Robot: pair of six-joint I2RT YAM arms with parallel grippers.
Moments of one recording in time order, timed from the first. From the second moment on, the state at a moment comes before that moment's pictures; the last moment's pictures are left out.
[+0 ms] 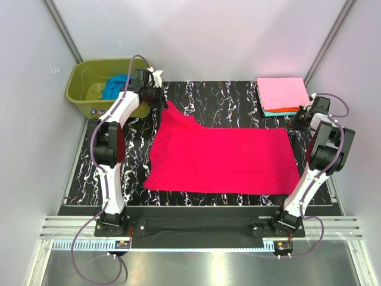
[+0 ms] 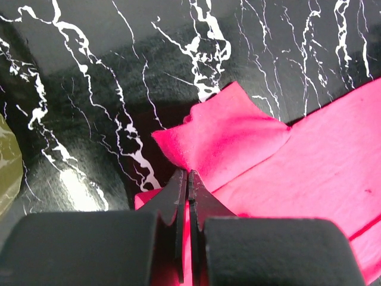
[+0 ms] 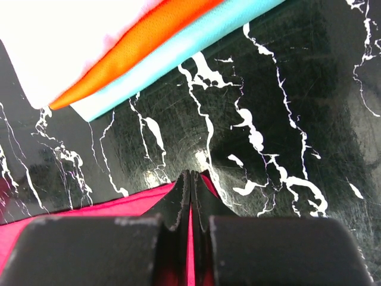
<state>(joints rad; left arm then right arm) -0.16 2.14 1.86 -0.57 0.44 -0.09 -0.40 2.07 1.41 -0.25 -0.35 0.25</state>
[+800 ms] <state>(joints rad) -0.16 1.85 1.57 -0.58 0.44 -0.06 -0.45 1.81 1.12 -0.07 -0.27 0.41</state>
